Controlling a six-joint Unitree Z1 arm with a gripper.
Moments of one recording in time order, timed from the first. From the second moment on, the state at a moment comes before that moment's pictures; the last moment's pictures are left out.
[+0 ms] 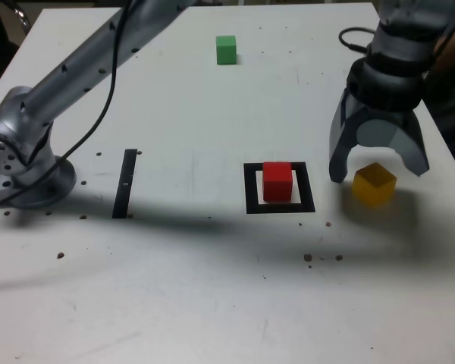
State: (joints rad) arm -0.07 2.47 -2.37 1.61 0.01 0.13
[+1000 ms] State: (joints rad) arm -0.15 2.45 -2.36 1.60 0.16 0.69
